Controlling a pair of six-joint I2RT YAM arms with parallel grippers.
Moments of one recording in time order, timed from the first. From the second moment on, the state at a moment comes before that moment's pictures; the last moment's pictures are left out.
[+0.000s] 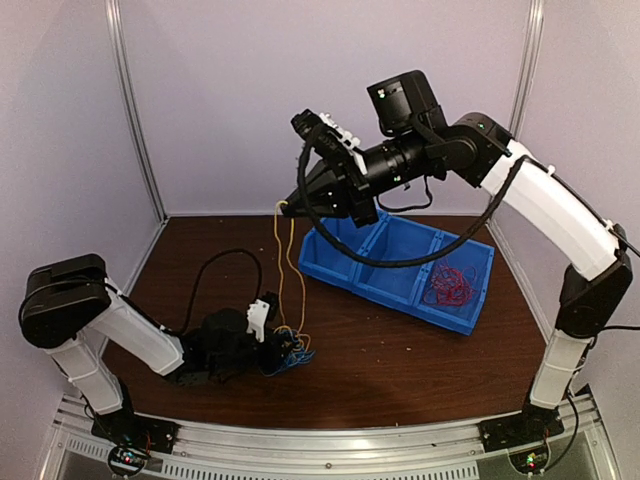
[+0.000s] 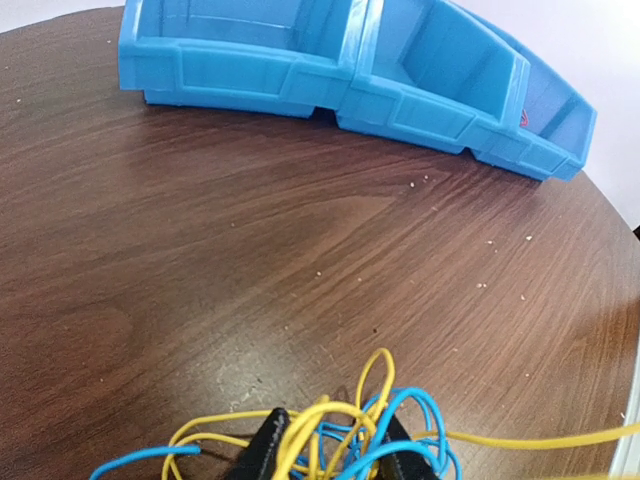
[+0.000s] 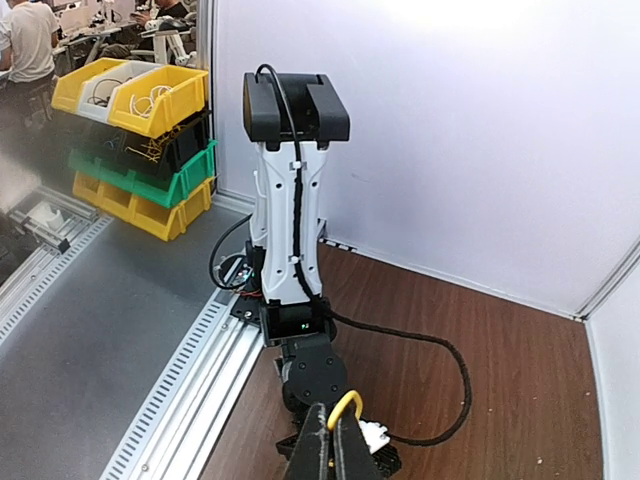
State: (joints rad) left arm -1.02 1.67 0.41 0.81 -0.14 -0.45; right arm 0.93 1.80 2.18 -0.85 -0.83 -0.53
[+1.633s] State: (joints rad) left arm -0.91 1.51 0.38 0.44 -0.27 -0.44; right arm 0.30 1.76 2.72 -0.51 -0.88 -0.21
